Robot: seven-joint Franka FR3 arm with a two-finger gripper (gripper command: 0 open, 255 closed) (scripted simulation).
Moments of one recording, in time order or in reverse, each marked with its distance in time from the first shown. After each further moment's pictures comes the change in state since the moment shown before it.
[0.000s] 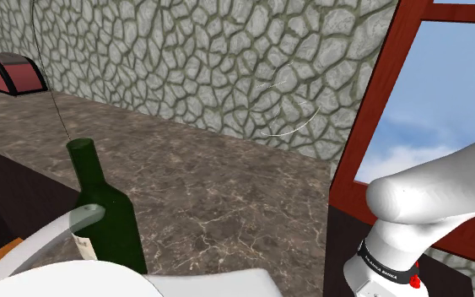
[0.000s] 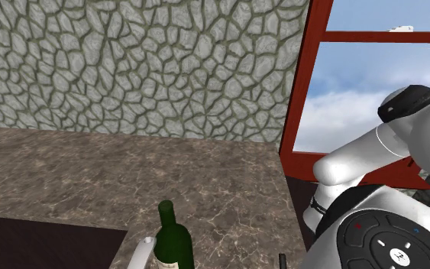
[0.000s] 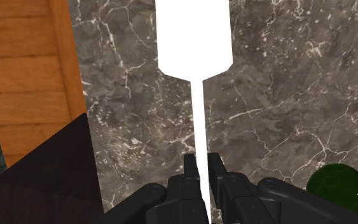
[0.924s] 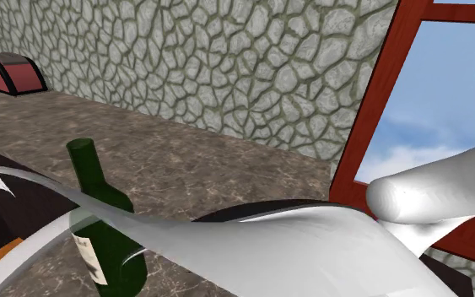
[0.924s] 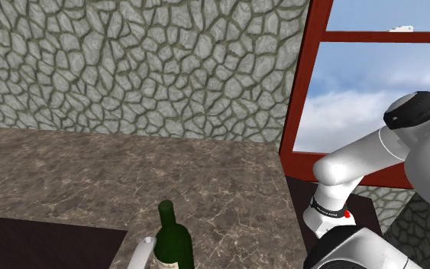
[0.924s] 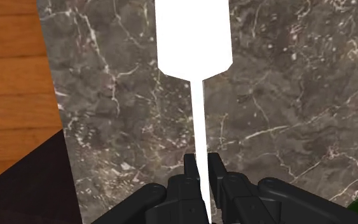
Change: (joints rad) arm -0.001 -0.049 0.052 -0.143 0.060 0.159 -0.034
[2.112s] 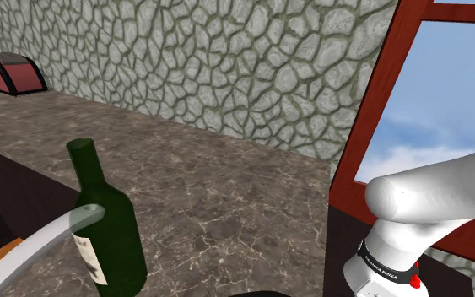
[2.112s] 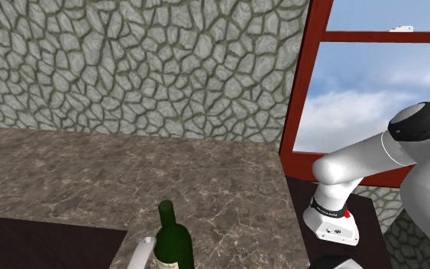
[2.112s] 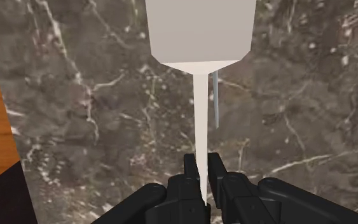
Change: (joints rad) arm -0.047 -0.071 0.090 -0.090 0.085 0.137 -0.046
